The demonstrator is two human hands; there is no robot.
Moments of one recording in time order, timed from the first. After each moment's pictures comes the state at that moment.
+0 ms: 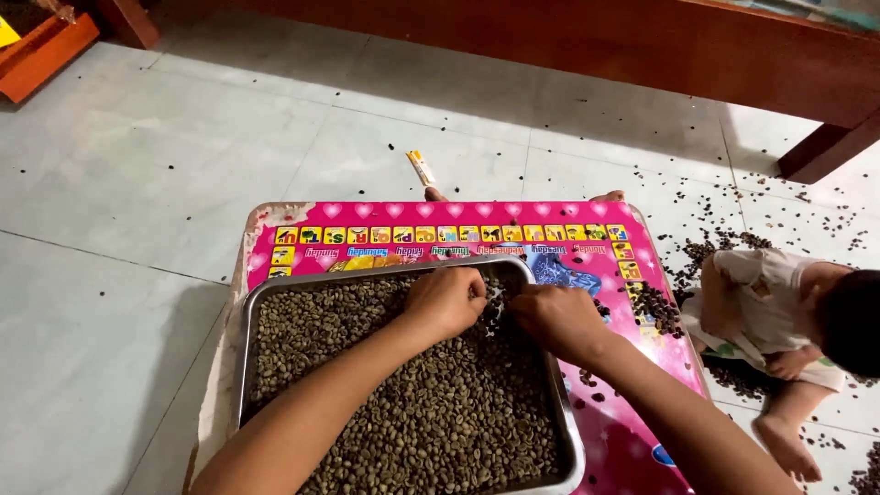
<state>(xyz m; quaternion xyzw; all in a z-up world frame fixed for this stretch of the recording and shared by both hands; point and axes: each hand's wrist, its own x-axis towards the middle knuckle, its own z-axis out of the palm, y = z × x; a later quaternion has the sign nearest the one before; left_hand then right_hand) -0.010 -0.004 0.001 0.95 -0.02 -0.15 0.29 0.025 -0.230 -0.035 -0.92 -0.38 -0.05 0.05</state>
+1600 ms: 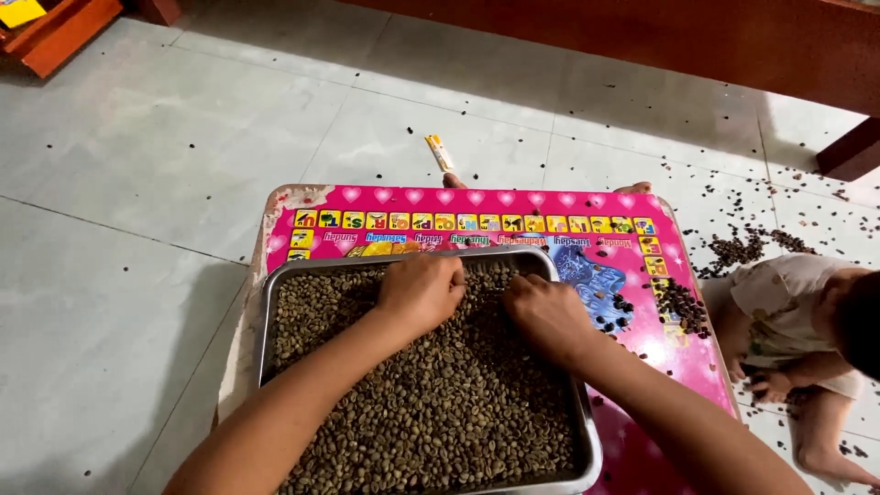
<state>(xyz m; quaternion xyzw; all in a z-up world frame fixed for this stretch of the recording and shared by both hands) -0.030 0.045 0.014 0.97 -0.05 -0.08 0.21 0.016 -0.192 -0.039 -0.86 -0.46 -0.20 -0.07</state>
